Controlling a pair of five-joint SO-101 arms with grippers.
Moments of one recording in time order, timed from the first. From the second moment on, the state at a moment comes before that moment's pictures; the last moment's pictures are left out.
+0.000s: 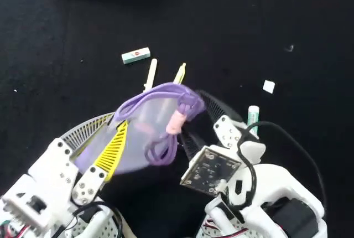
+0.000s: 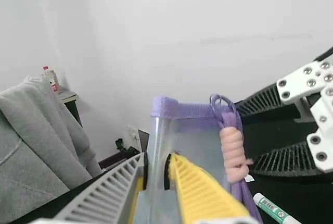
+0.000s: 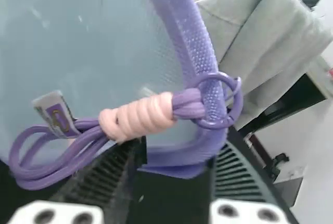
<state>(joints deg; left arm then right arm) 31.9 -105.1 44.4 64.7 -12.3 -34.6 -82.1 38.5 75.3 36.7</state>
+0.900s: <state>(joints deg) 31.9 -105.1 45.6 66.6 -12.3 -26.1 -82.0 33.0 85.5 39.2</state>
